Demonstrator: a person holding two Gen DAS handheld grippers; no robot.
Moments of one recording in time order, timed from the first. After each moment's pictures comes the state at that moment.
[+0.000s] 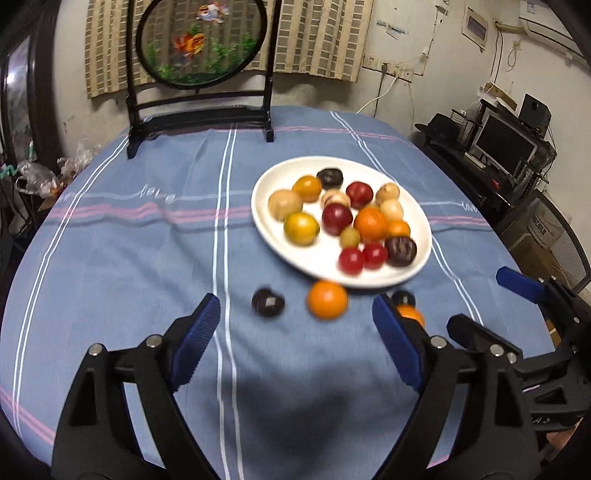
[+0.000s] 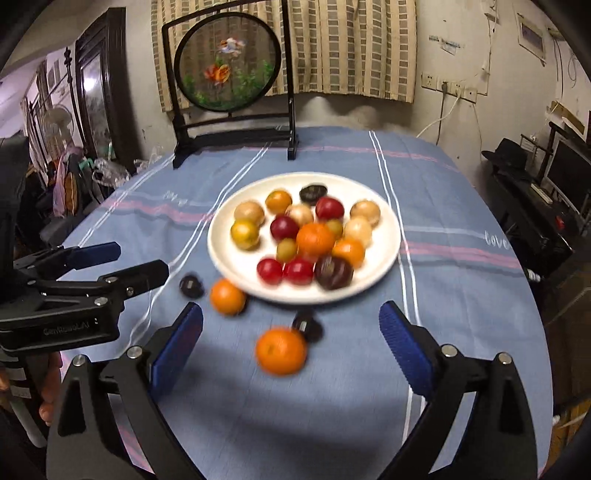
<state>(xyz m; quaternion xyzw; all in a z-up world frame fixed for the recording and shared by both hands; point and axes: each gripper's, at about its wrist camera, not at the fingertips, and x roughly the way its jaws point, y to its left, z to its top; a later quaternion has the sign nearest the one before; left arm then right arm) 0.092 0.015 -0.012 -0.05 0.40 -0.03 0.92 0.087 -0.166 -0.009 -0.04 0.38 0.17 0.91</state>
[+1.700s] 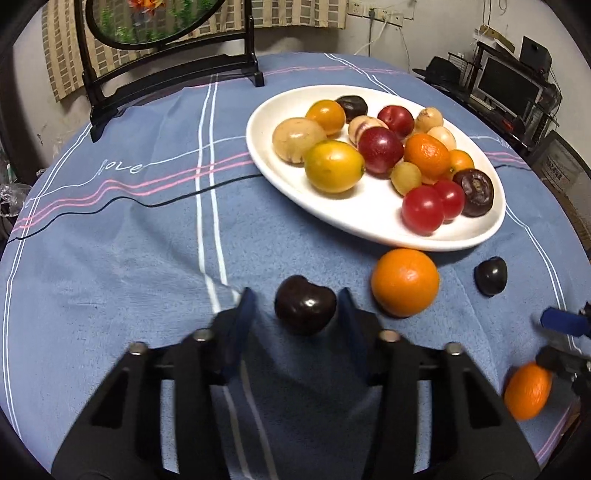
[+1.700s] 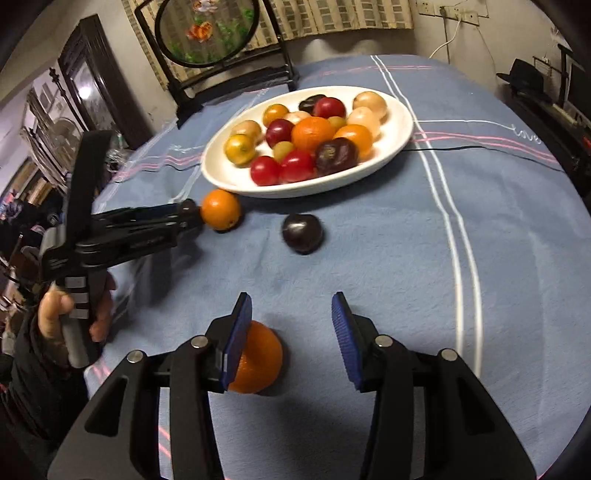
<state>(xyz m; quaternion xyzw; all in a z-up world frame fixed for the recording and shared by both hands) 0.166 0.028 -0.097 0.02 0.46 -0.06 0.89 0.082 -0.196 -0.071 0.05 0.46 0.22 0.86</state>
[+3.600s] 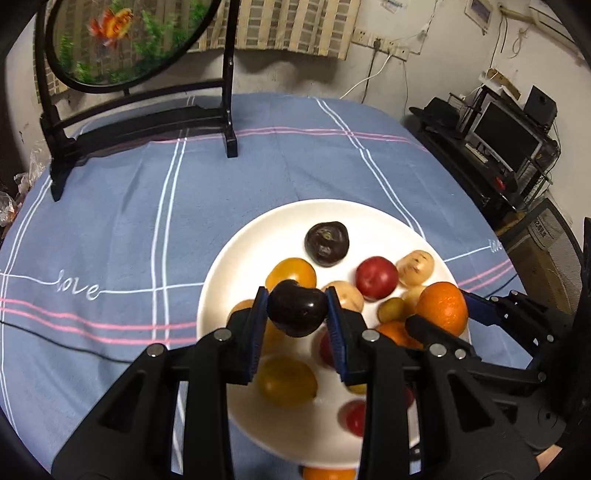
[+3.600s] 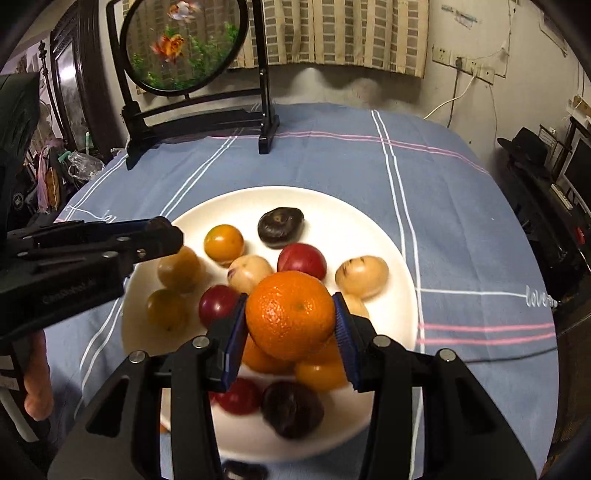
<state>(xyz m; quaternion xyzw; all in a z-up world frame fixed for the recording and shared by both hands) 0.302 0.004 -0.028 -0.04 0.45 -0.09 0.89 0.274 -0.152 -0.040 -0.04 0.43 0.17 0.89</state>
